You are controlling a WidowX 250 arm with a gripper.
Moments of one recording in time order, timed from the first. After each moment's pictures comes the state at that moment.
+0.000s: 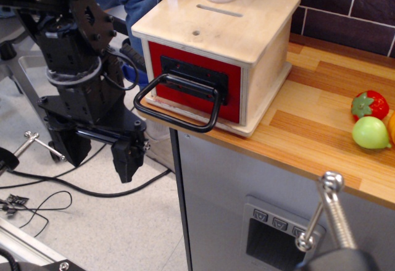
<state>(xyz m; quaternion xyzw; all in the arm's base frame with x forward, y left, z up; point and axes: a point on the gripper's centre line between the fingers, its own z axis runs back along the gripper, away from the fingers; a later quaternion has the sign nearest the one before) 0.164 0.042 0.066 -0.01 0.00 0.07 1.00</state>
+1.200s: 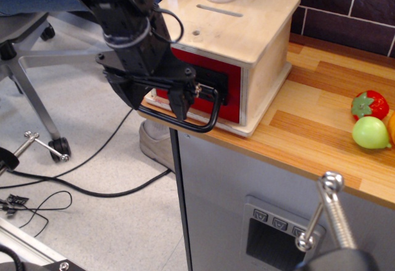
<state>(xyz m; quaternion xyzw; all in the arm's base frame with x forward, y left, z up) 0.249 0.035 0.066 -0.01 -0.14 0.07 0.99</state>
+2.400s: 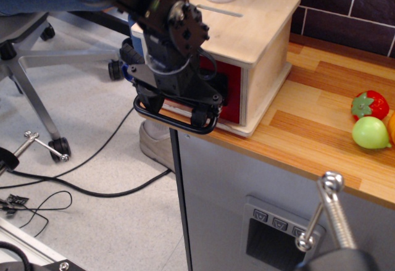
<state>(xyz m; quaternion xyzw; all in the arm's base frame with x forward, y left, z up) 0.265 0.034 0.028 0.05 -0.14 0.06 0.99</state>
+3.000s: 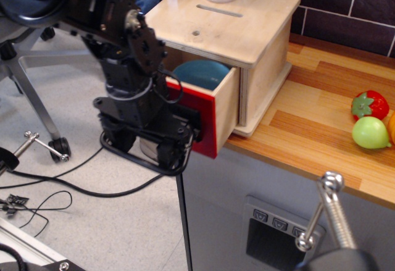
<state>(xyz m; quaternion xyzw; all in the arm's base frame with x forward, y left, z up) 0.198 0.034 0.027 0.01 -0.04 0.05 1.00</state>
